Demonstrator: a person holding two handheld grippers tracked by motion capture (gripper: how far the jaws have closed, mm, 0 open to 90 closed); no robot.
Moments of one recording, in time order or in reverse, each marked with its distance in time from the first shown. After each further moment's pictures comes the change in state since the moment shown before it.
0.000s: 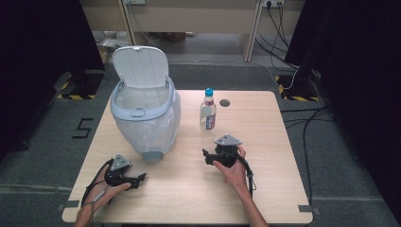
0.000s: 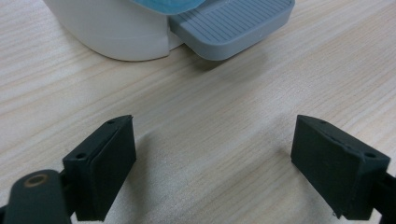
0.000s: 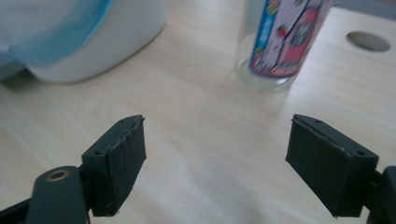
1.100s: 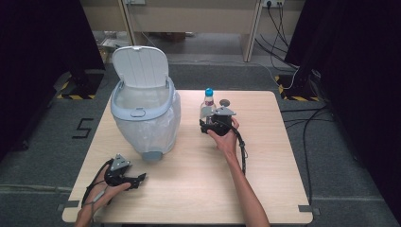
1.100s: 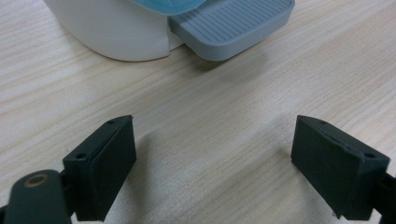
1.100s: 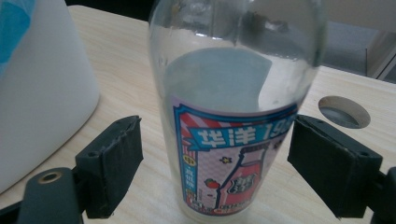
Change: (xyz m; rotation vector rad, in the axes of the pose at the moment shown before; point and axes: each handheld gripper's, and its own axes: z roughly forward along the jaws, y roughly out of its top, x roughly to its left) left arm 0.000 0.000 0.000 0.000 -0.003 -0.002; right arm -0.044 0.061 0.075 -0.080 -0.062 0.051
